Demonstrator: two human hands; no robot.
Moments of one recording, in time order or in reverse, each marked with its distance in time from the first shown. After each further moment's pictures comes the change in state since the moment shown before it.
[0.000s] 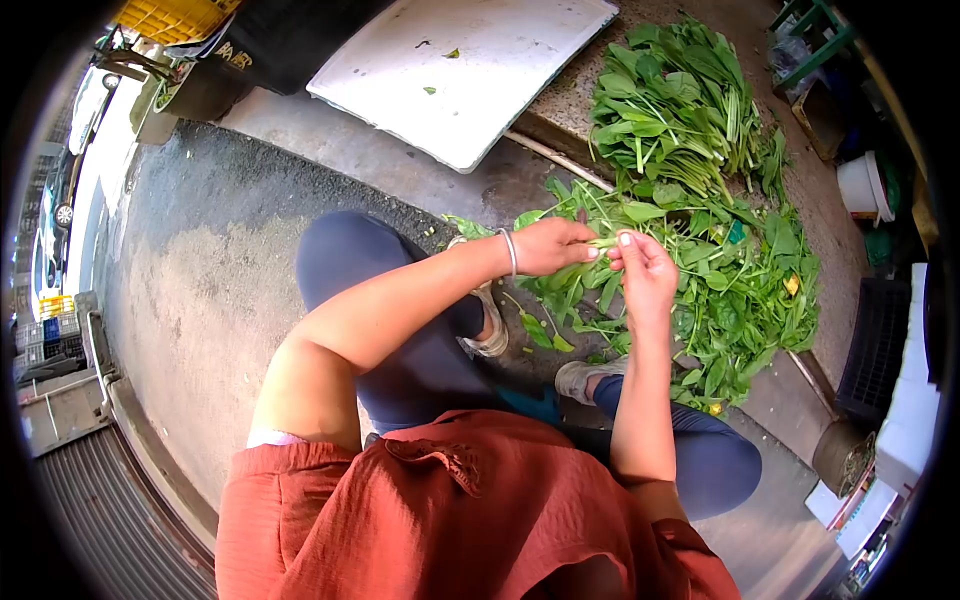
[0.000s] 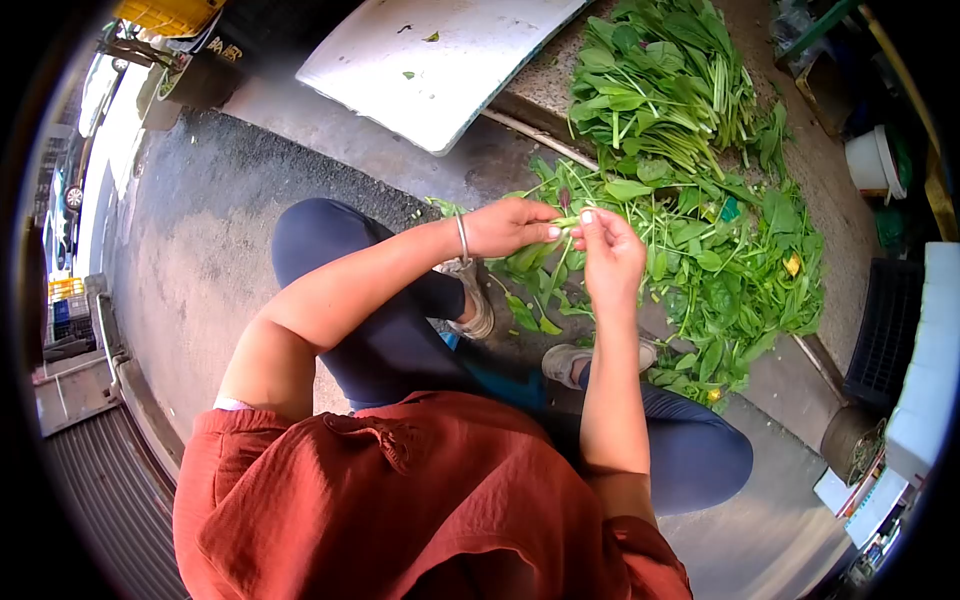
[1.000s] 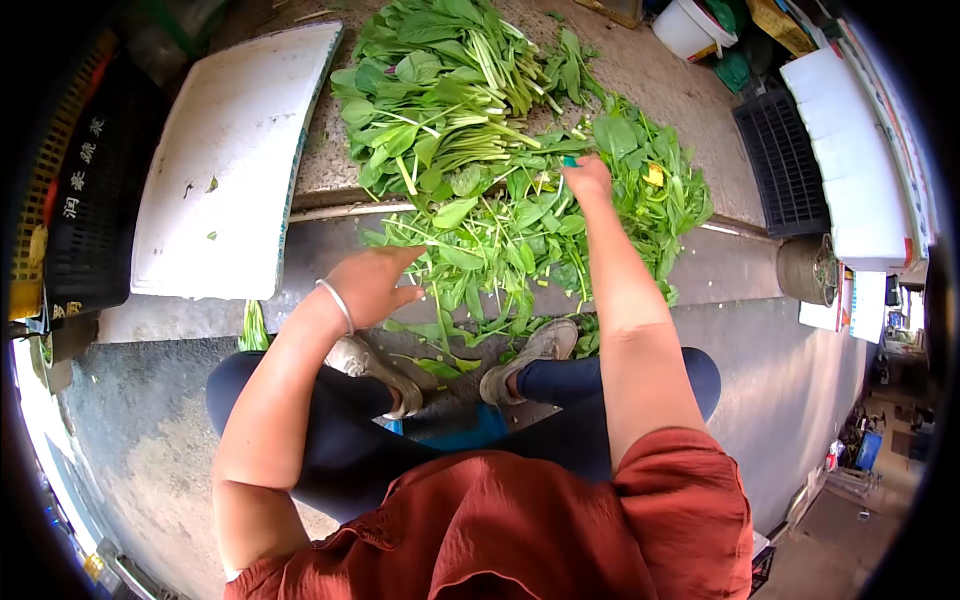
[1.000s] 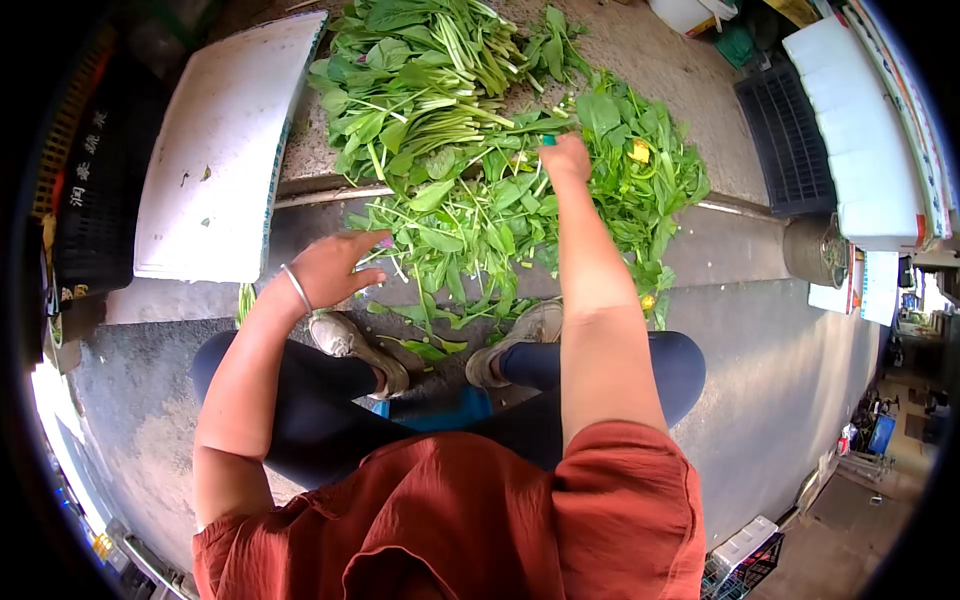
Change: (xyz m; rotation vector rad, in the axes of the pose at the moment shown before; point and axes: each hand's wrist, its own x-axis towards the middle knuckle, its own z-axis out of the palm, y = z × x) left_hand 0.062 0.048 -0.029 0.747 -0.248 -0.022; right_hand 0.171 0.043 -0.223 -0.991 0.625 0.465
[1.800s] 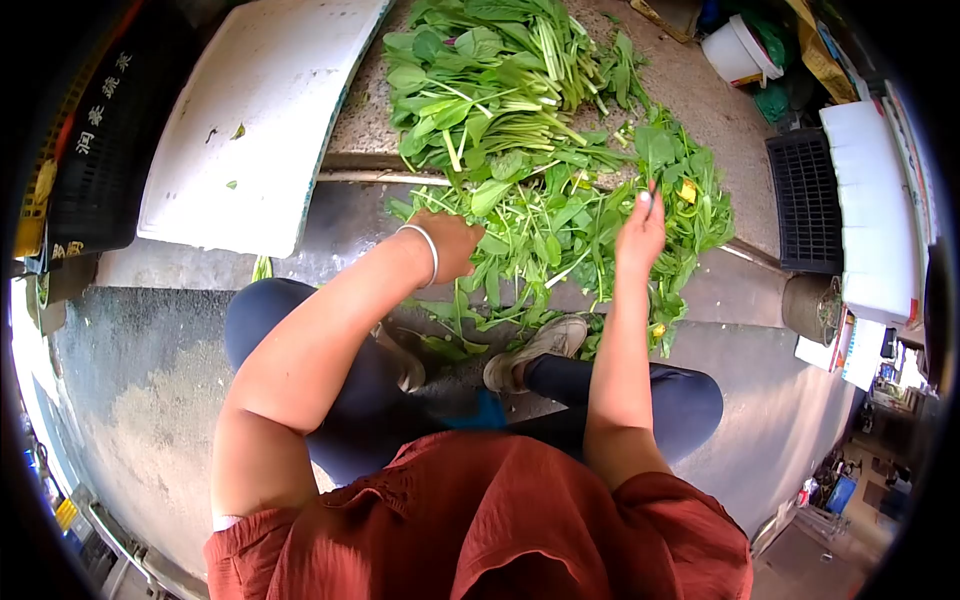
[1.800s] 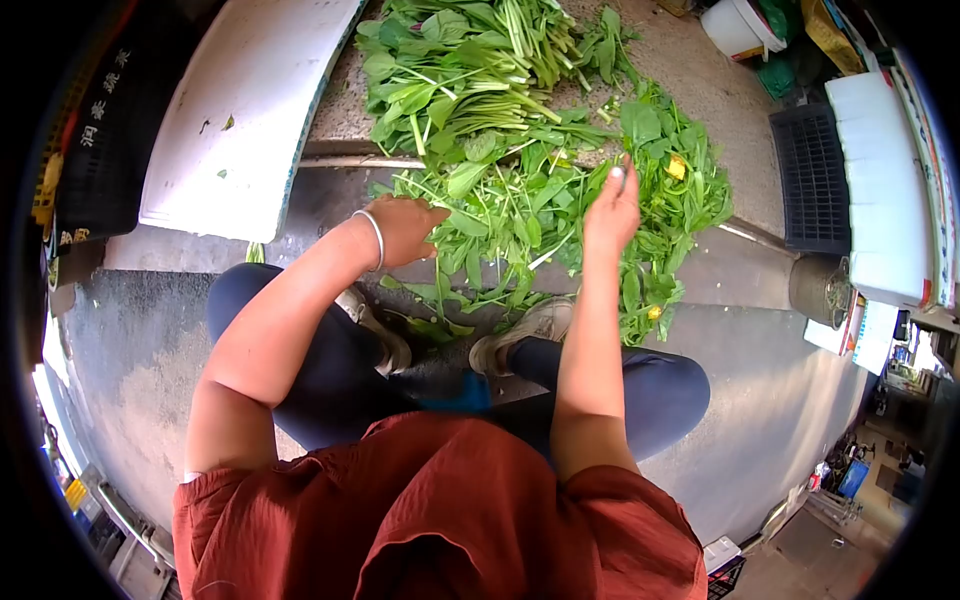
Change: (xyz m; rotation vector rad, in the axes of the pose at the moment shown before) left_hand 0.046 0.009 0.015 0.188 -0.321 -0.030; right_hand -0.116 0.011 -0.032 0.494 0.322 -0.186
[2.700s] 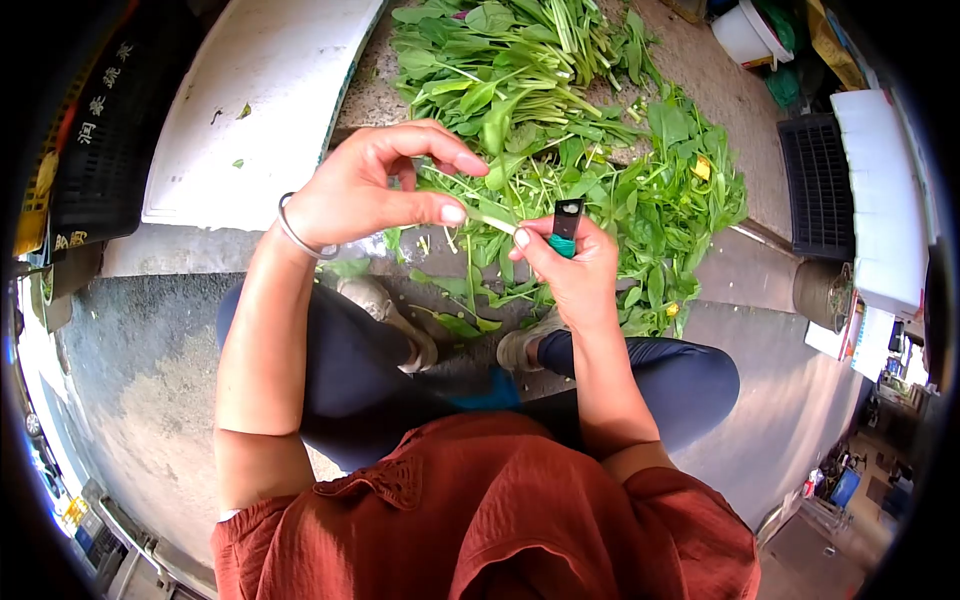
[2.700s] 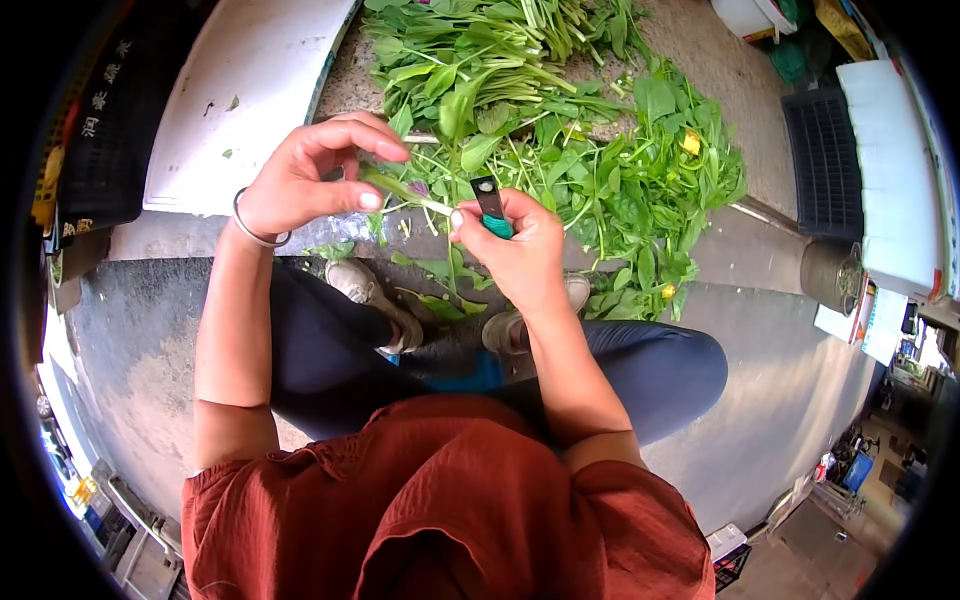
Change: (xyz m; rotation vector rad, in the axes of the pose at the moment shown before) left_hand -0.092 -0.024 -0.043 -1.420 0.433 0.411; right_hand -0.128 -0.102 -0.027 0.707 -0.760 0.147
